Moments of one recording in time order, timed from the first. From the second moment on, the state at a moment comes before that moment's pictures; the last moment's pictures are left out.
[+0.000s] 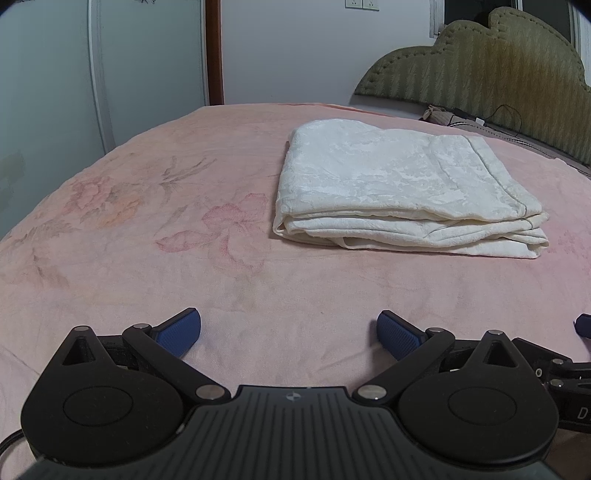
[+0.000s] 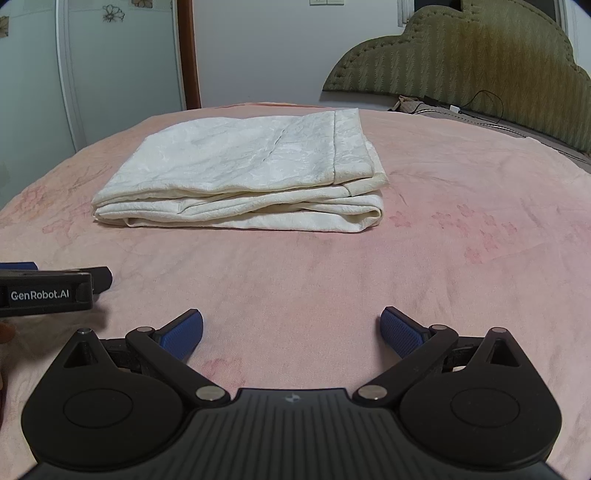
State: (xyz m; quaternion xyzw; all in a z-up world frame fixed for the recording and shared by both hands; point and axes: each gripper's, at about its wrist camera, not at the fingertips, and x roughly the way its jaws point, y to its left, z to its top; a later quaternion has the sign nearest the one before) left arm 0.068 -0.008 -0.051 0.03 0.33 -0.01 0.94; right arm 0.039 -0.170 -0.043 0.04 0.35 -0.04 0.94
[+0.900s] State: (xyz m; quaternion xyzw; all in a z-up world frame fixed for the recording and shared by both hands) left arm 0.056 -0.010 -0.053 0.03 0.33 0.00 0.94; right arm 0.036 -0.180 -0.045 0.04 0.35 -0.05 0.93
